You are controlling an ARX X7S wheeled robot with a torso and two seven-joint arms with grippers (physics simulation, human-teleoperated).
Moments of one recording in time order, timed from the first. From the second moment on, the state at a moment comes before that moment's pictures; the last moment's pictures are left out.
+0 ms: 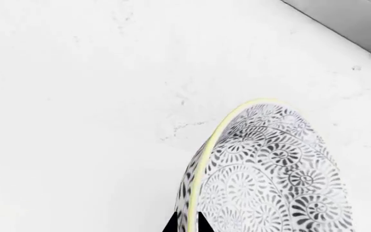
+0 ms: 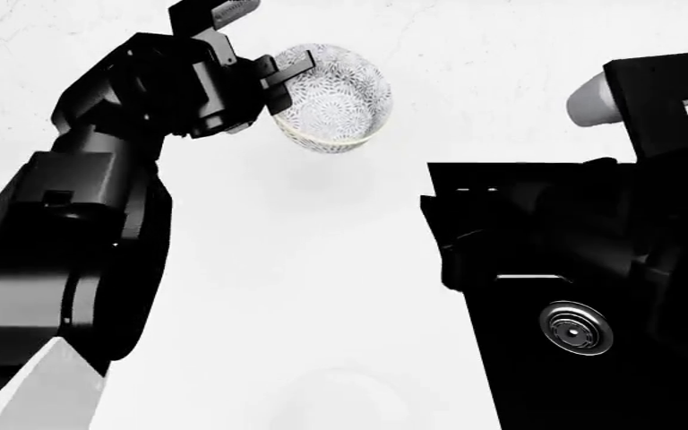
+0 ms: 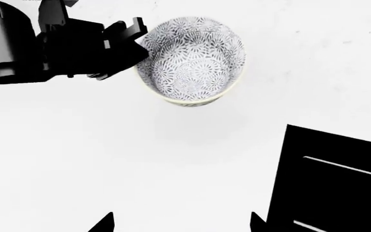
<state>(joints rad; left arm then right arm) -1.68 0.00 0.02 -1.31 -0.62 -0.77 -0.29 1.24 0.89 -0.52 -0.44 2.20 0.97 0.96</state>
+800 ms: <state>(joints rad) -1.86 0.00 -0.21 -1.31 -0.23 -0.99 -0.21 1.67 0.88 -0.84 -0.58 2.94 0.74 1.47</state>
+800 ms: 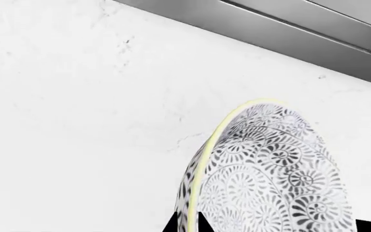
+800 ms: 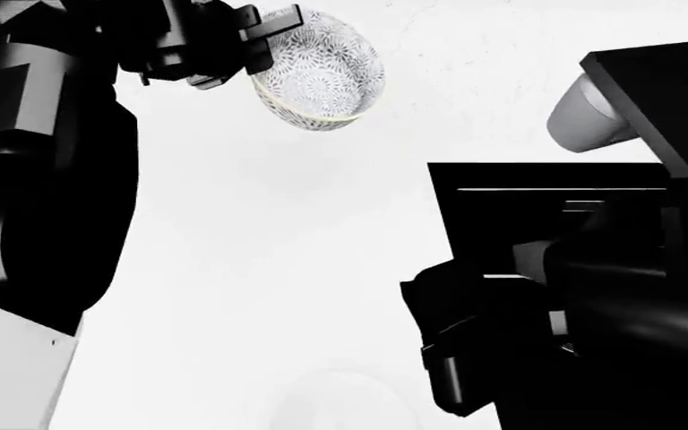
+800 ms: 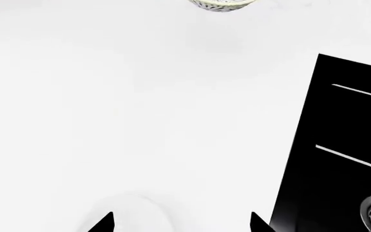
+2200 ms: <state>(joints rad) -1.80 -0.04 -0.07 -0.96 -0.47 -1.24 -0.30 1.34 0.97 -1.05 -0.71 2.60 0.76 1.23</state>
